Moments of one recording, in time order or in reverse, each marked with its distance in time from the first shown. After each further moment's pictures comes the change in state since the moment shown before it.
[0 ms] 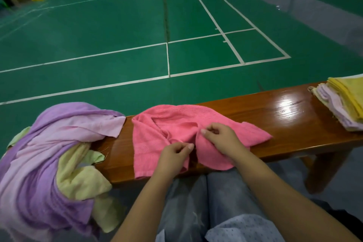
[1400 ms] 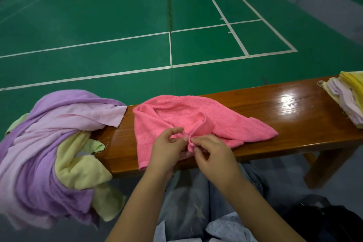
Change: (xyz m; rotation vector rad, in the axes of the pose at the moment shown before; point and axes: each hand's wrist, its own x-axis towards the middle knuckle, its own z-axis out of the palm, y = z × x) left_hand -0.015 0.012 -0.014 -0.643 0.018 -0.240; right_hand -0.061 0.007 0.045 -0.176 0.191 -0.486
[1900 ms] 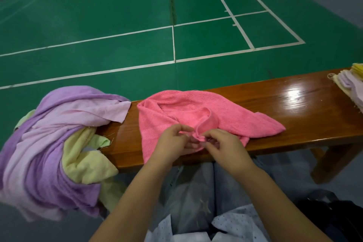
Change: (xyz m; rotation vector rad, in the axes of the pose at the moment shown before) left_hand 0.004 0.014 -0.002 0.275 -0.074 -0.079; right_hand 0.013 0.017 -0.012 -0.009 -0.191 0.097
